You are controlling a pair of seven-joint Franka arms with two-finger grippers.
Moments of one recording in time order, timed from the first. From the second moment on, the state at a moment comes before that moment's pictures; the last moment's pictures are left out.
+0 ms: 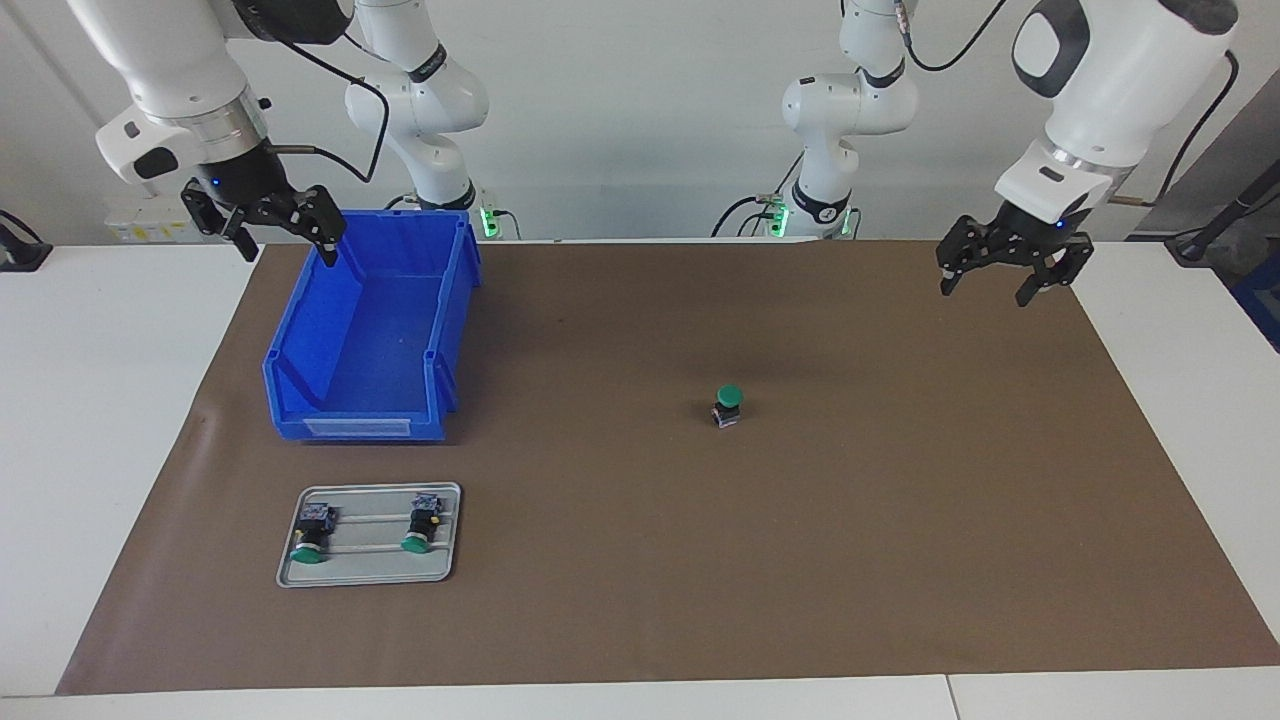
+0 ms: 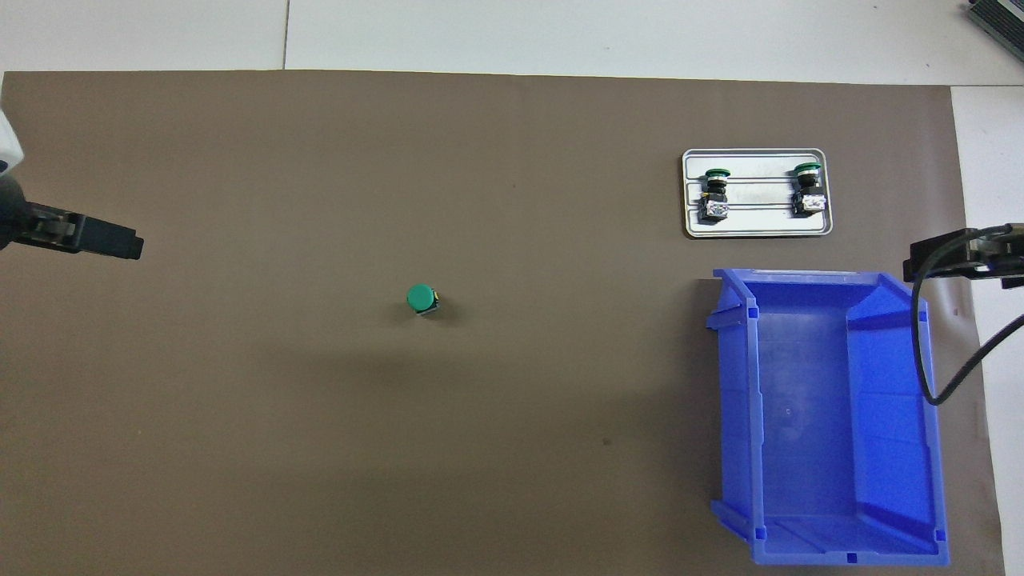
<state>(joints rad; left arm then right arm) -0.06 0.00 0.02 -1.55 -0.05 1.60 0.19 0.06 -0.05 -0.08 -1.59 -0.03 1.53 0.07</state>
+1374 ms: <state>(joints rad) -0.03 -0.04 0.01 -1.55 -0.02 1.49 0.18 0.69 0.29 -0.06 -1.64 0.00 2.14 0.73</state>
